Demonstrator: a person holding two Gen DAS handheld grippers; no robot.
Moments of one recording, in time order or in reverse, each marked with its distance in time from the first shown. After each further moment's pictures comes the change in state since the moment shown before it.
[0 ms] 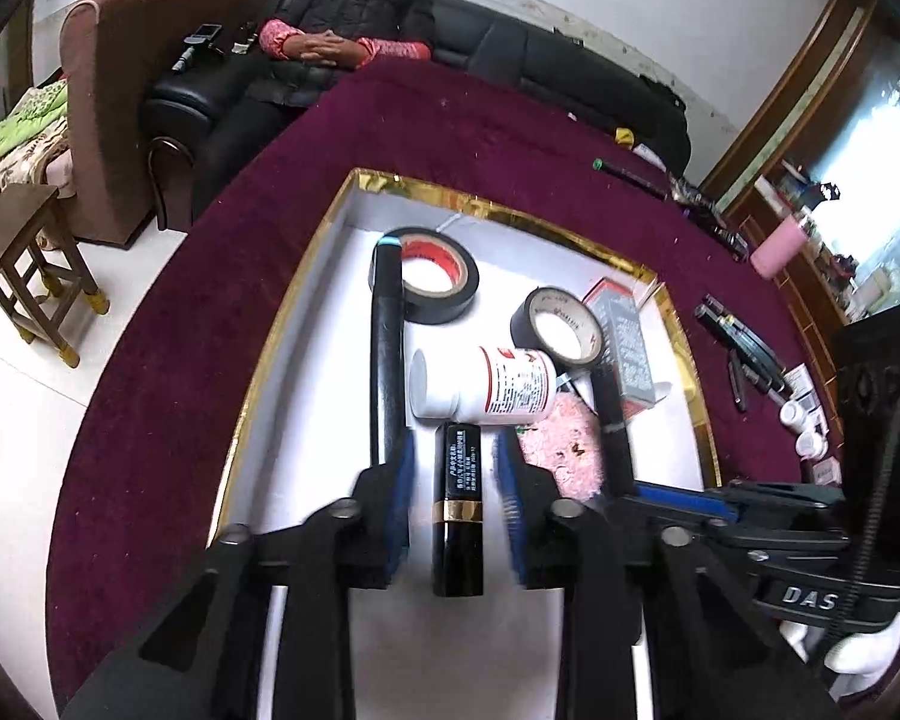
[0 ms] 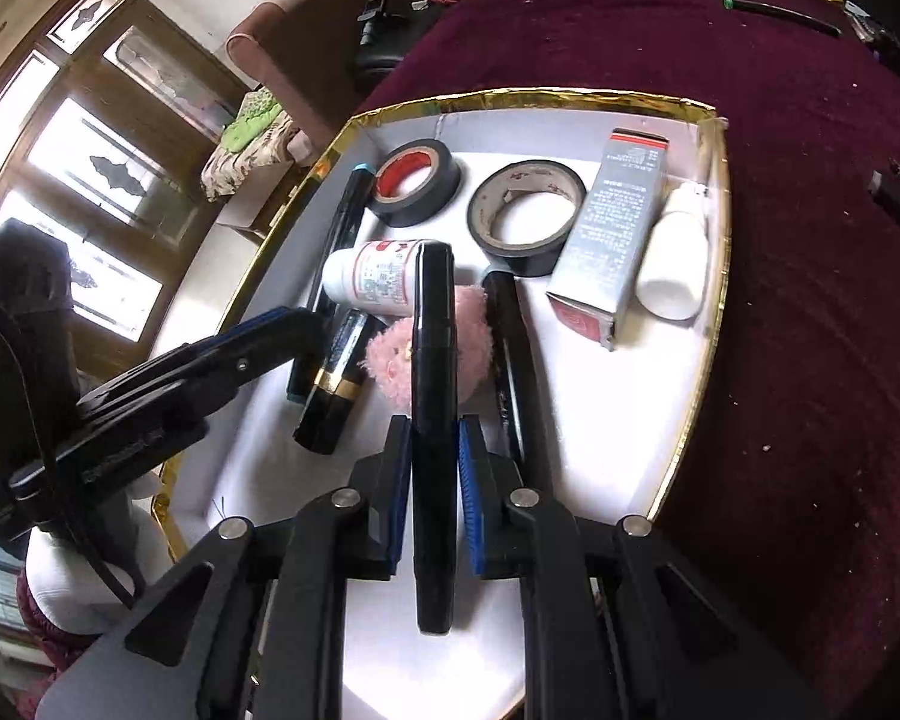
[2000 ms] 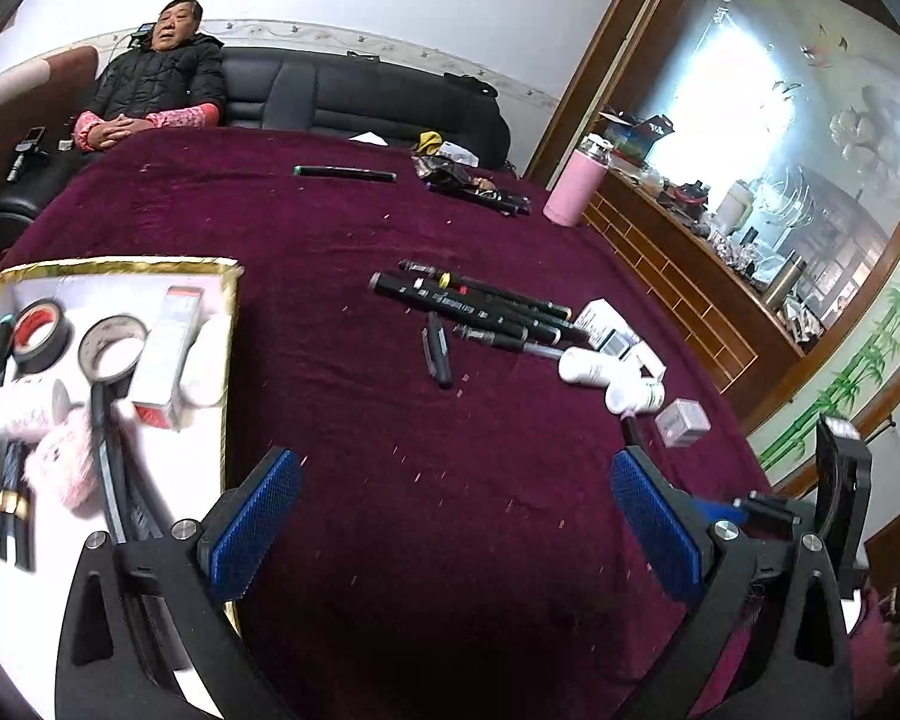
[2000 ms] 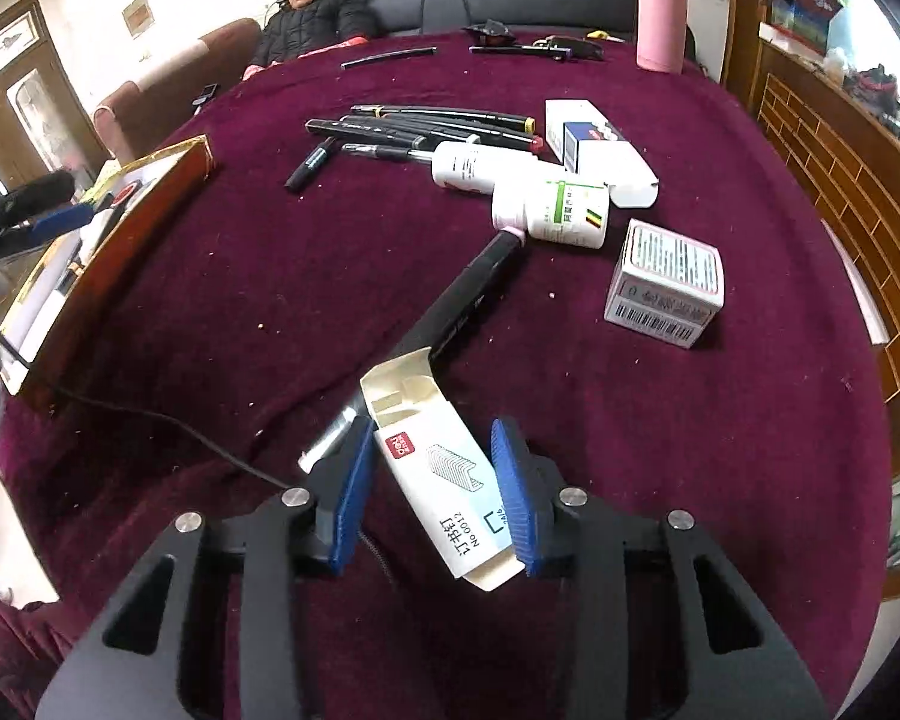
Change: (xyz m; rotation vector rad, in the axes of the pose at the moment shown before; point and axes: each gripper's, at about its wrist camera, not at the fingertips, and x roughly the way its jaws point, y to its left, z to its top) left arm 0.013 -0.225 -0.046 0.266 -0.080 -0.257; right arm -0.212 -0.203 -0.207 0.070 -0.244 -0.418
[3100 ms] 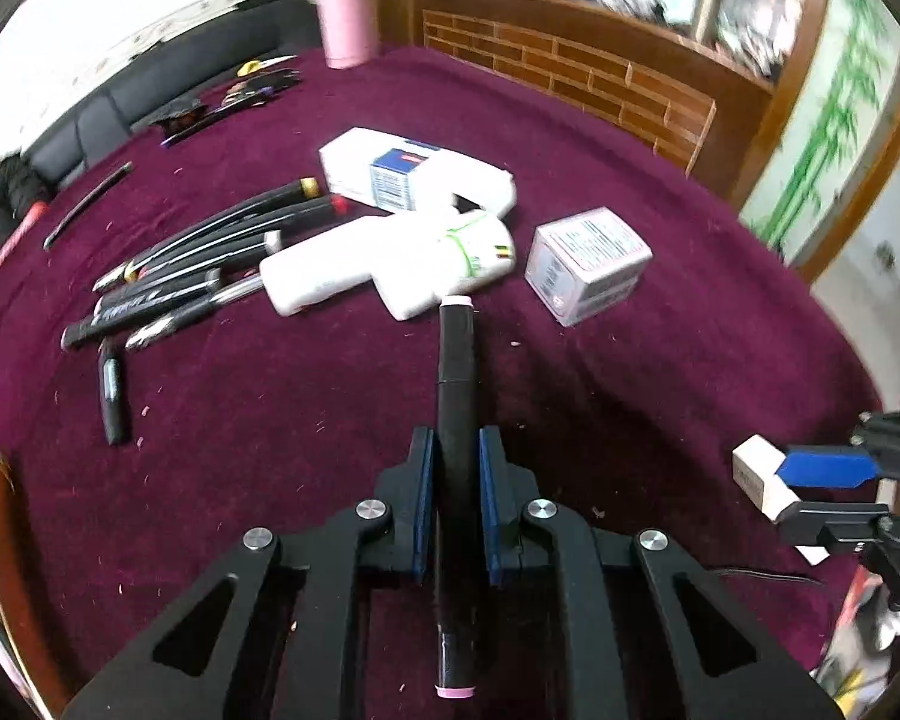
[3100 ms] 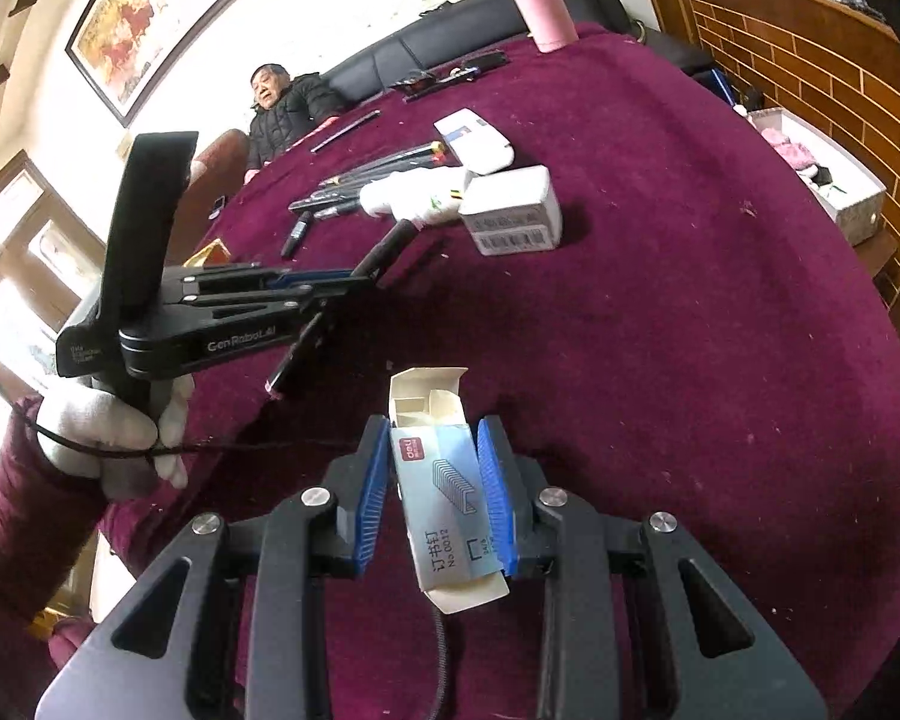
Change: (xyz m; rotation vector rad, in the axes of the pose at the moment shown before) left arm 0.140 -0.182 -0.033 0.472 0.318 0.046; right arm -0.056 -0.070 -0.057 0.273 -0.138 0.184
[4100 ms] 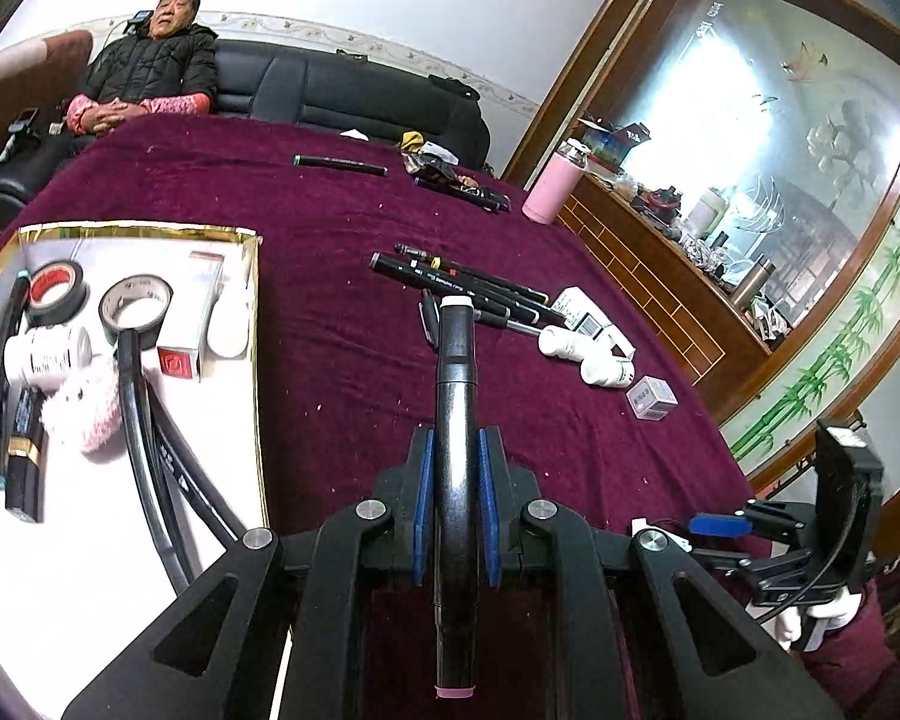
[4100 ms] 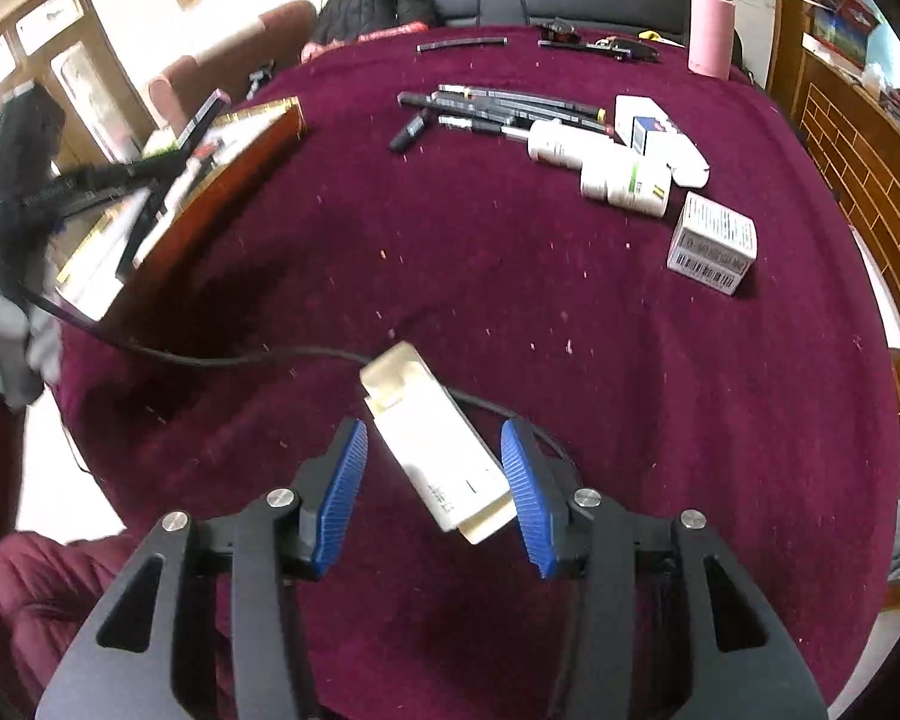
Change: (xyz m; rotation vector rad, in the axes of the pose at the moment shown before) left arm -0.134 0.176 -0.137 -0.486 -0.340 -0.123; right arm 0.046 0.102 -0.011 -0.353 0.204 -0.109
